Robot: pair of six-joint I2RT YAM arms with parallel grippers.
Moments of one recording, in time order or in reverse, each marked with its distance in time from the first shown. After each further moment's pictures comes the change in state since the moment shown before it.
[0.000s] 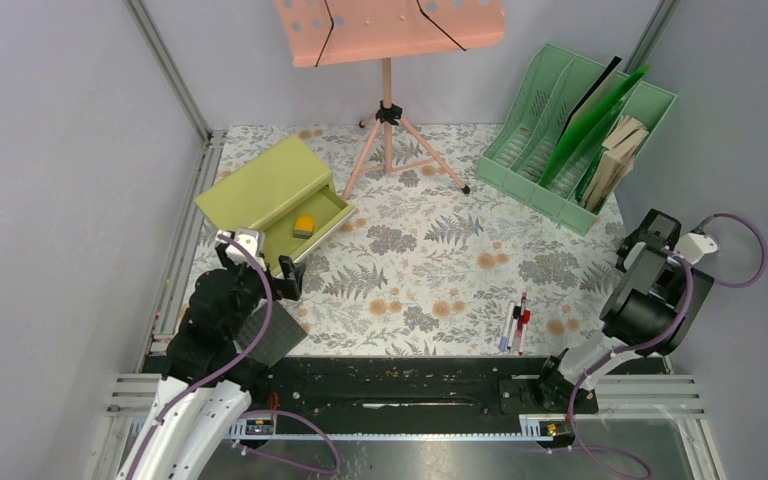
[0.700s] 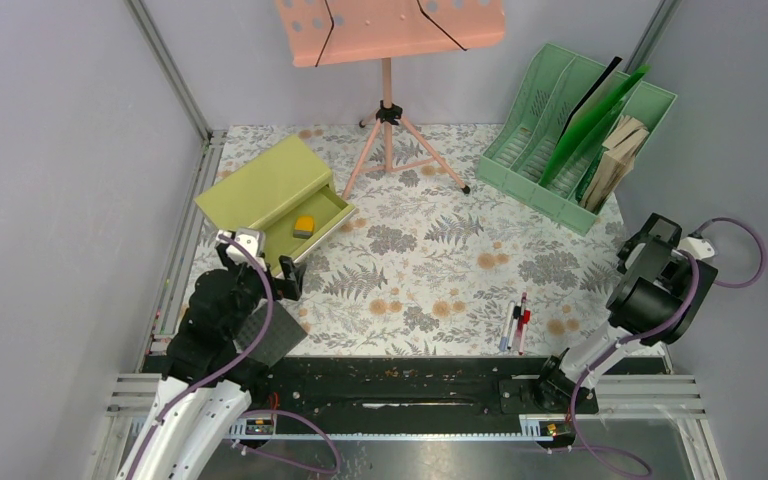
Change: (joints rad) left arm 0.000 0.002 -0.002 0.005 0.007 0.008; right arm -0.027 0.100 0.003 0.100 -0.106 0.038
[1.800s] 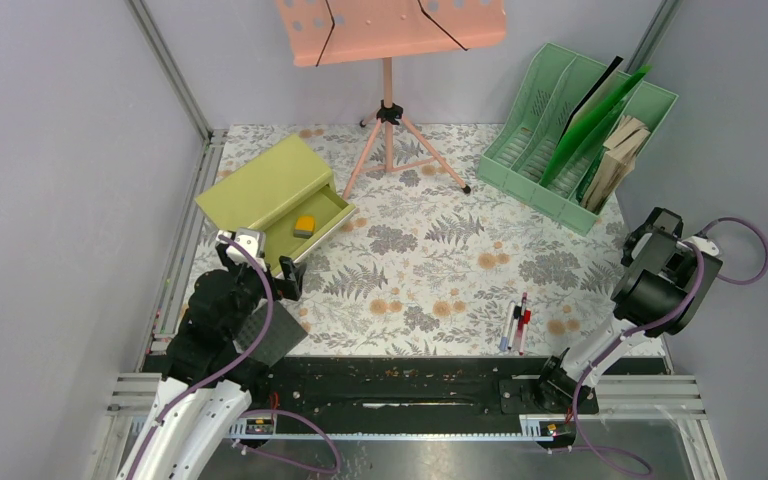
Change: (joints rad) left arm 0.000 -0.010 0.000 0.000 0.000 0.008; right arm -0.002 0.076 0.119 -0.178 0.102 0.068
